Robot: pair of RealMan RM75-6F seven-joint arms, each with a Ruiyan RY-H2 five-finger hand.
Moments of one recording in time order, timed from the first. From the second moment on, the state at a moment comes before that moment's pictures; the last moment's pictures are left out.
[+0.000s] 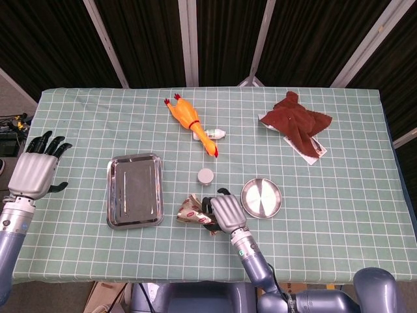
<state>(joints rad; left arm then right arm) -0.51 -1.03 -0.10 -1.76 1.15 1.26 0.43 0.67 -1.89 0.21 -1.60 -1.02 1.17 -0.54</state>
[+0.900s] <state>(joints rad) -0.53 -1.02 -0.09 -1.82 1.18 1.13 0.45 0.66 -1.73 0.18 -1.79 -0.90 1.18 -0.70</state>
